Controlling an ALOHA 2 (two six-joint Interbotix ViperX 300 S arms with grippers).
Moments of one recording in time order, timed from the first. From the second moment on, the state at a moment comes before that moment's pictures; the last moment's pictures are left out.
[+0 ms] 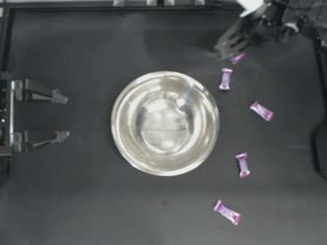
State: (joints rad) left arm 0.18 -0.96 1.11 -0.02 0.12 -0.06; right arm -0.48 -0.15 0.42 -0.17 0.81 0.54
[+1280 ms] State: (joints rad) left arm 0.18 -0.96 1.13 -0.02 0.12 -0.06; right arm -0.21 0.01 0.34 -0.10 0.65 0.47
